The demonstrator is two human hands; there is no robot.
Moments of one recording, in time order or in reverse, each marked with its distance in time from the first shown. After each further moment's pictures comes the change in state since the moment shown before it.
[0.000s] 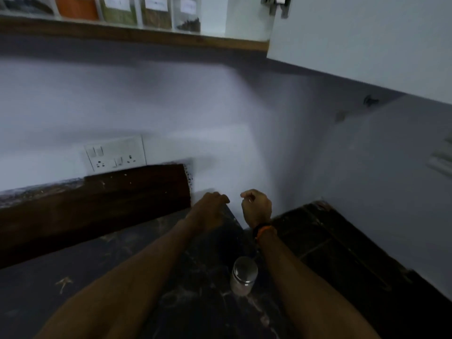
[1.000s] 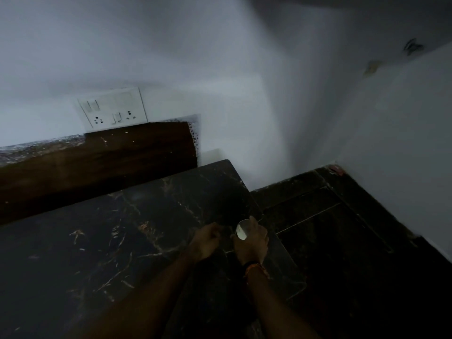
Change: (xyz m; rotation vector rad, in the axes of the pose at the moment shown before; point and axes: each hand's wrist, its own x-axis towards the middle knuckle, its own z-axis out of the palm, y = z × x) left_hand -0.106 0.006 0.160 -0.674 -0.234 -0.554; right_hand -0.143 0.155 0.050 -0.352 -0.234 0.301
